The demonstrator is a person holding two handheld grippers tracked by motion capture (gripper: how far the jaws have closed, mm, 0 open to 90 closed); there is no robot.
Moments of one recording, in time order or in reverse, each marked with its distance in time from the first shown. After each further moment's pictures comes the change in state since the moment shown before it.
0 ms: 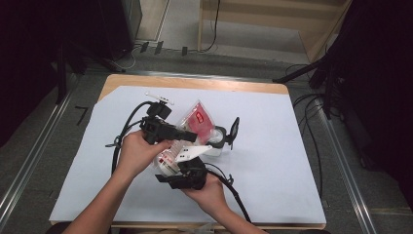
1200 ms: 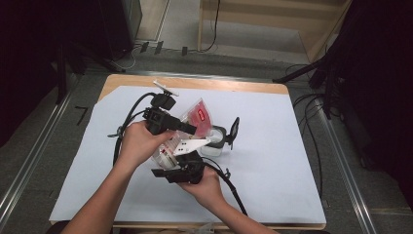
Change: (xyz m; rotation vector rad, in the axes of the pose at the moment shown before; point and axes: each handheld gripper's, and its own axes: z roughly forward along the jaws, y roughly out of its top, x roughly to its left) left arm 0.000 0.025 0.004 0.097 0.088 -0.047; right arm -0.008 0.013 0.005 -0.035 0.046 0.008
